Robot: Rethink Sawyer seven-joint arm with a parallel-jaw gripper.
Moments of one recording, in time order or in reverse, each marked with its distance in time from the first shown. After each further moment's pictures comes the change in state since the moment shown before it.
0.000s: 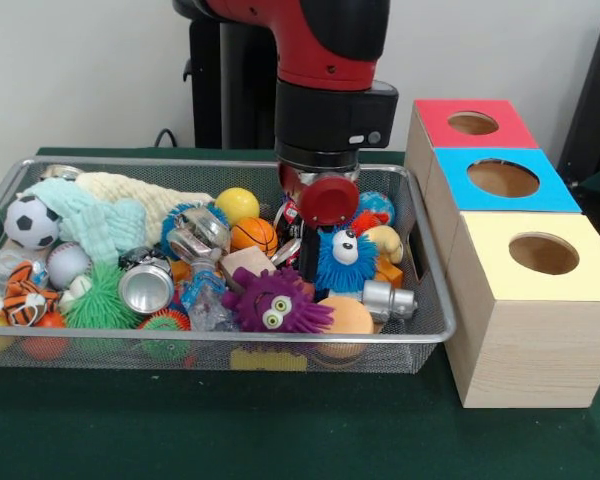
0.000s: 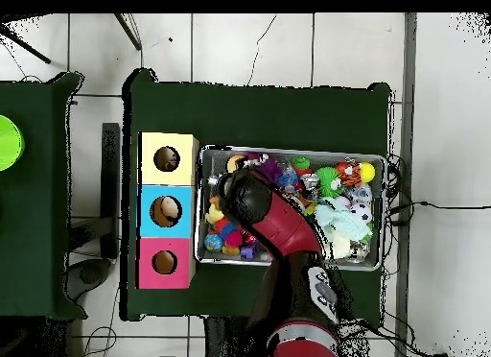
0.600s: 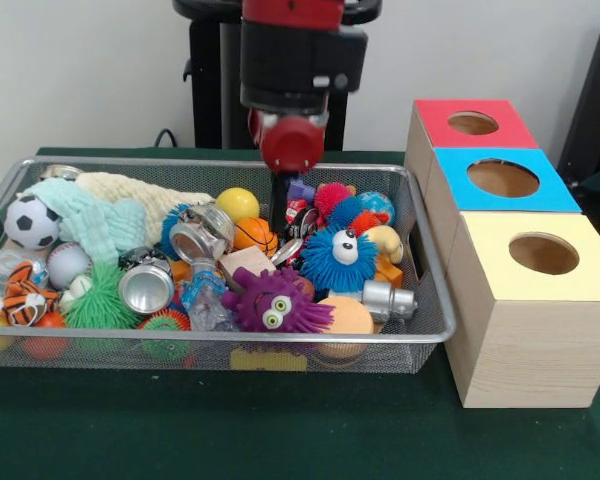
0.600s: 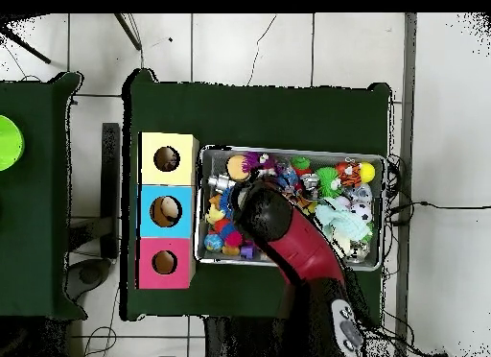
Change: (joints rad) arm -0.038 -0.149 -0.023 0.118 0.000 0.040 0.000
